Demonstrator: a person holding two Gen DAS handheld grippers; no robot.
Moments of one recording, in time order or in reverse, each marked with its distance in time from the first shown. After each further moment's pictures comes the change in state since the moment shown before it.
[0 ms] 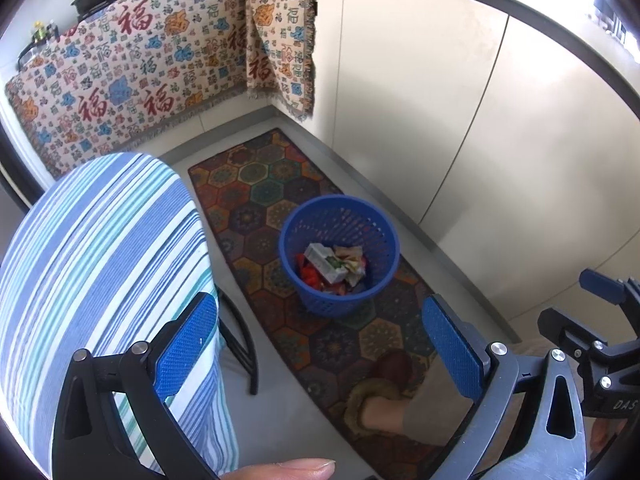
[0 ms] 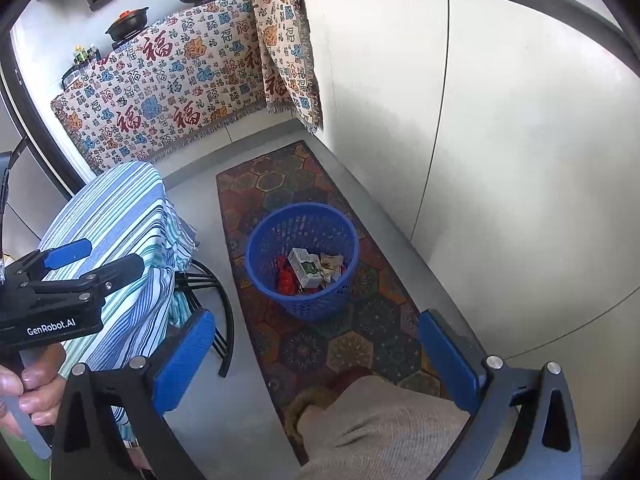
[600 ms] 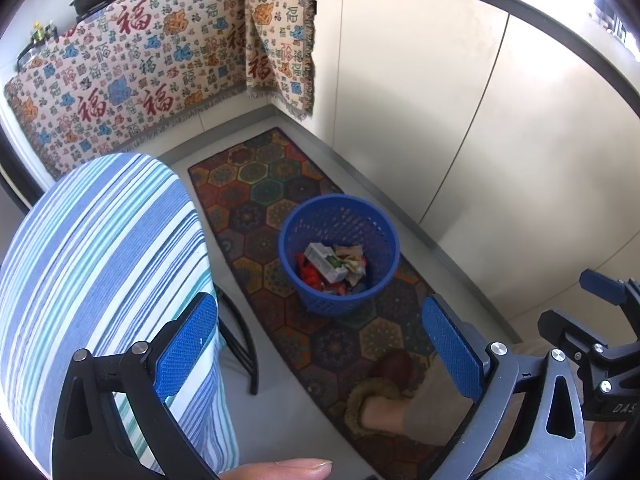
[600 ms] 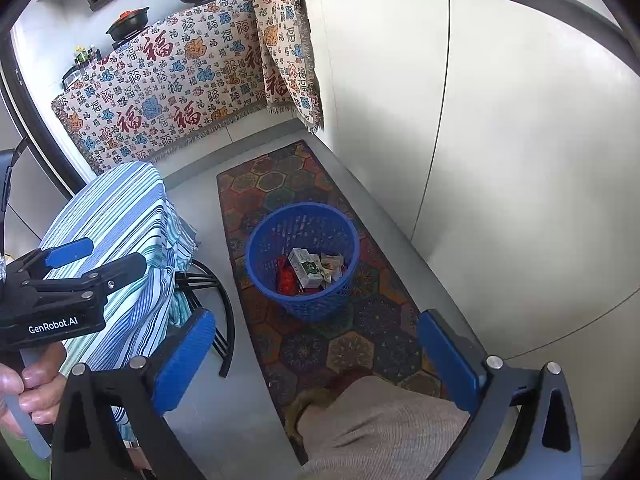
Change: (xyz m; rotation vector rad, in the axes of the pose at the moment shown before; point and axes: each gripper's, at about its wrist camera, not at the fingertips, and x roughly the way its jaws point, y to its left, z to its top) left arm 0.002 -0.004 0.003 -0.004 0.003 0.004; right arm 0.000 -0.001 0.000 -0.001 -0.002 0.003
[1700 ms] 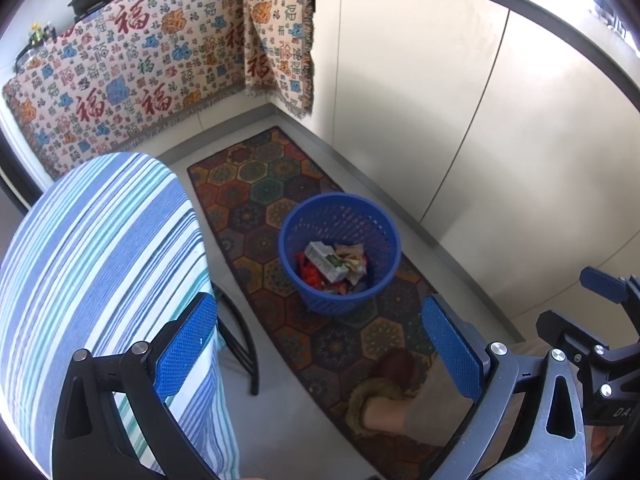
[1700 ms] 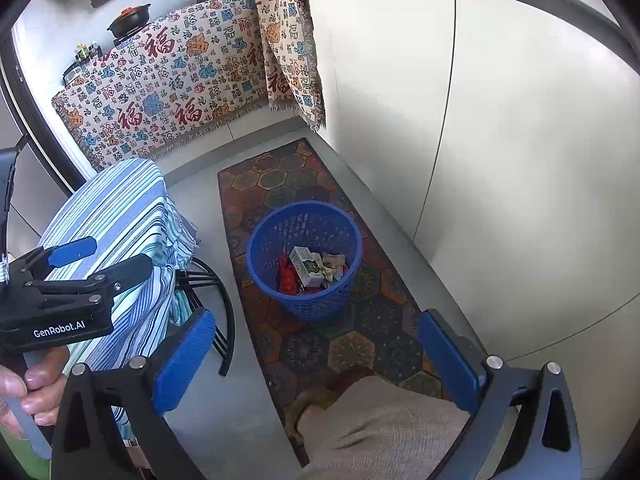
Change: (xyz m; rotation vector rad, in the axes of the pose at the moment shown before) left arm 0.003 -0.003 -0.003 0.001 -0.002 0.002; right arm 0.007 0.001 0.007 -0.014 0.007 0.002
